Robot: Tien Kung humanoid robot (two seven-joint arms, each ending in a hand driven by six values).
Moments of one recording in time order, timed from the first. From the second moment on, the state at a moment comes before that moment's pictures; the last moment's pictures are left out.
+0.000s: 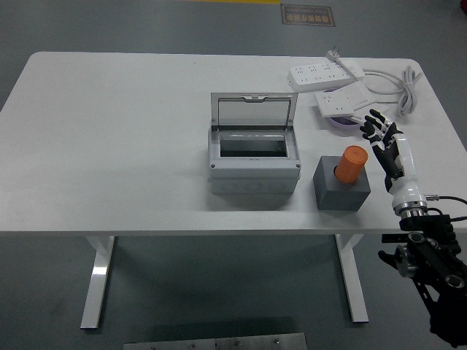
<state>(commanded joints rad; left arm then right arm) -0.16 0.29 -0.96 -0.45 1.22 0.01 0.65 0.20 -0.24 1.21 1.06 -1.06 -0.20 0.51</state>
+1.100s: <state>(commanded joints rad) -0.17 0.29 -0.96 -0.45 1.22 0.01 0.65 0.21 -0.25 1.17 1.03 -1.09 -0.19 0.48</state>
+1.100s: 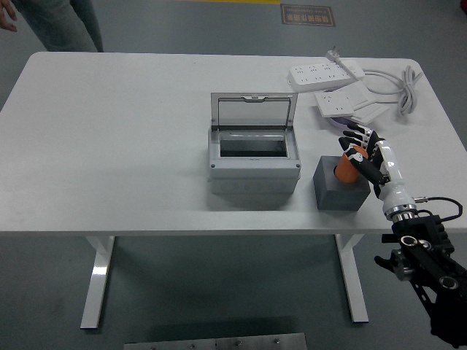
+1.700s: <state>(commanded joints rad) -0.18 0.28 -0.96 -0.45 1.23 0.00 0.65 0.23 -0.26 1.12 1.01 -1.08 -0.19 0.48</state>
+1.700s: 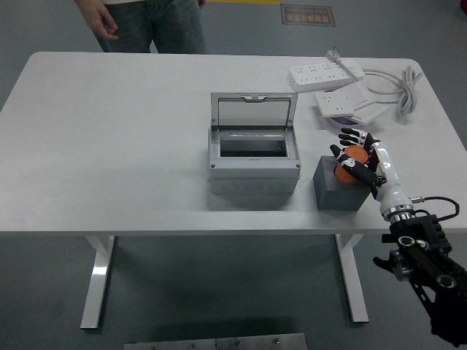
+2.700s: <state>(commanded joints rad) -0.18 0.29 -0.95 -0.44 1.22 0.01 0.64 0.22 -0.26 1.11 0.99 -1.06 -0.19 0.48</state>
